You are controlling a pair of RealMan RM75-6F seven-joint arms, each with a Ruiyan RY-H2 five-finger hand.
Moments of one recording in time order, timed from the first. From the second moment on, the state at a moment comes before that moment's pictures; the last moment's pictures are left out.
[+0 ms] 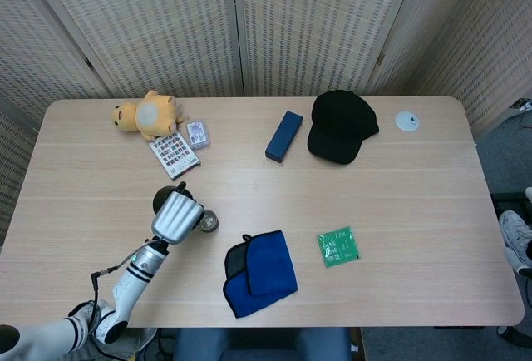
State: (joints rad) left arm -0.64 -1.71 -0.10 -1.19 1.54 1.25 0.57; right arm -0.04 -0.94 0.10 -1.63 -1.49 1.61 0.15
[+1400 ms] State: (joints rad) left arm -0.54 -1.63 -0.23 -1.28 1.30 1.22 0.05; right arm -0.02 -0.93 0.10 -1.65 -1.49 1.59 0.13
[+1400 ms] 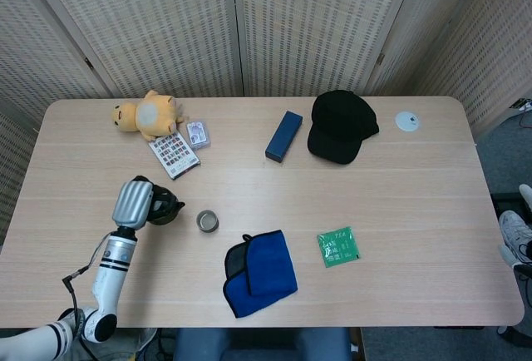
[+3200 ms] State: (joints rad) left arm -0.49 -1.61 -0.17 -1.22 1.21 1.15 0.19; right arm -0.01 -0.95 0.10 -1.64 -1.48 1.57 0.13
